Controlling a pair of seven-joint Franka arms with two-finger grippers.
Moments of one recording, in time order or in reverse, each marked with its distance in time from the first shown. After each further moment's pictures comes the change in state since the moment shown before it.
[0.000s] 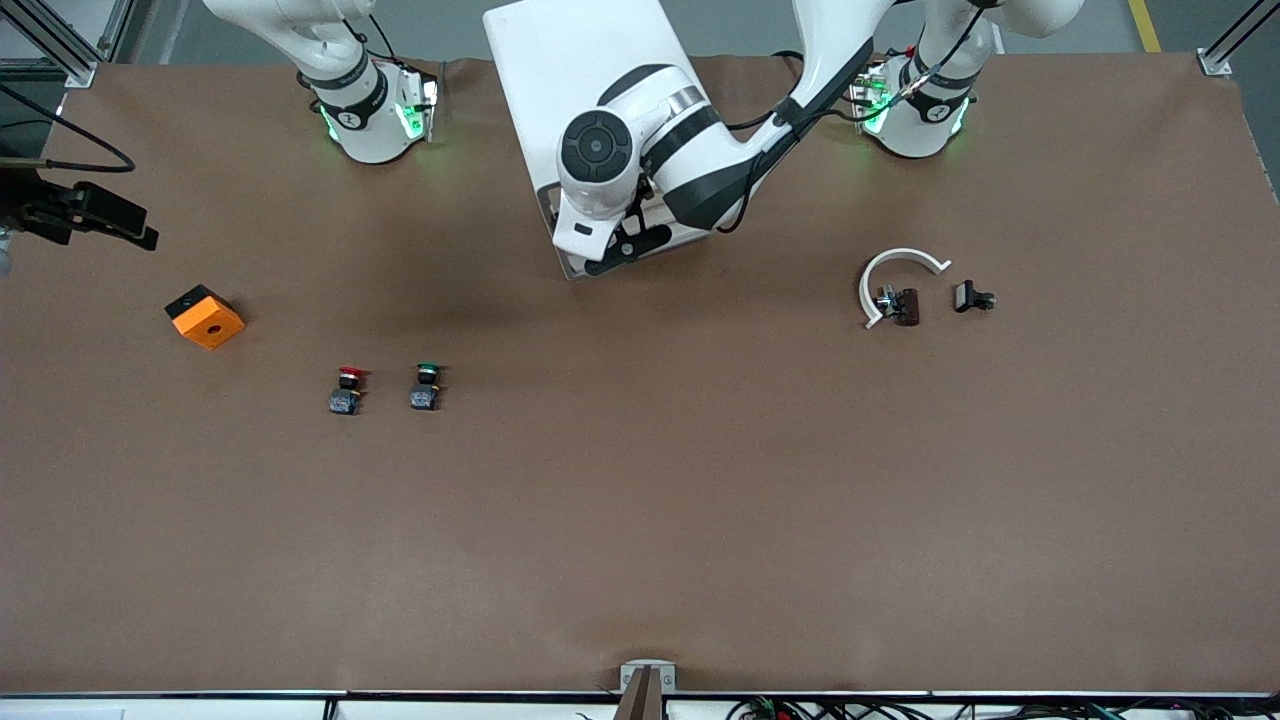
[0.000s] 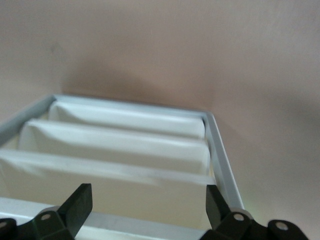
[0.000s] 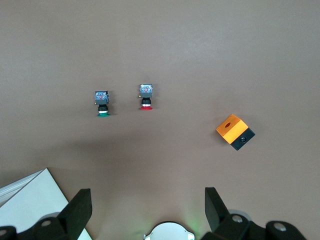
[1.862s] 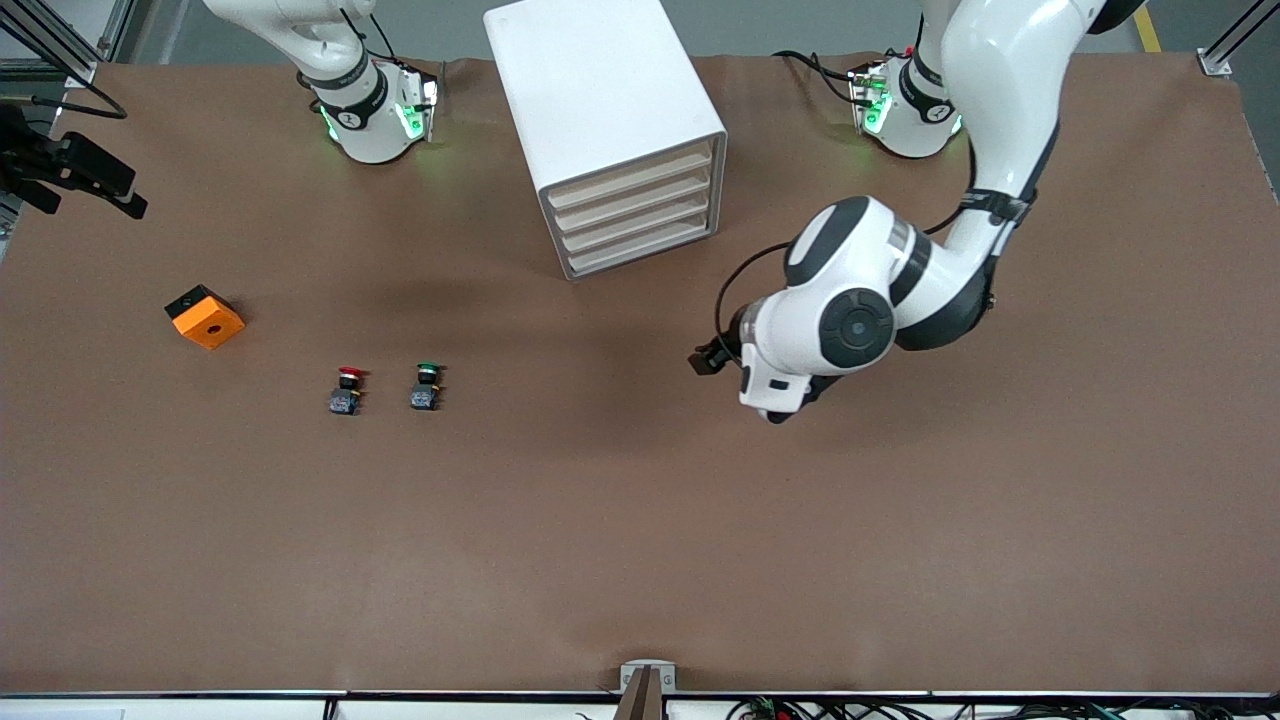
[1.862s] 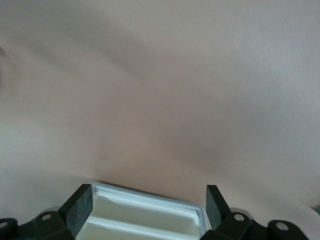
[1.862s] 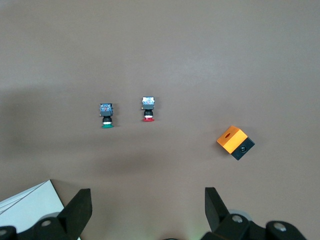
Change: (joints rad) left arm 0.427 -0.026 0.004 0.030 0.071 -0.100 0.243; right arm -0.006 -0.182 0.005 -0.186 0.000 0.138 0.000
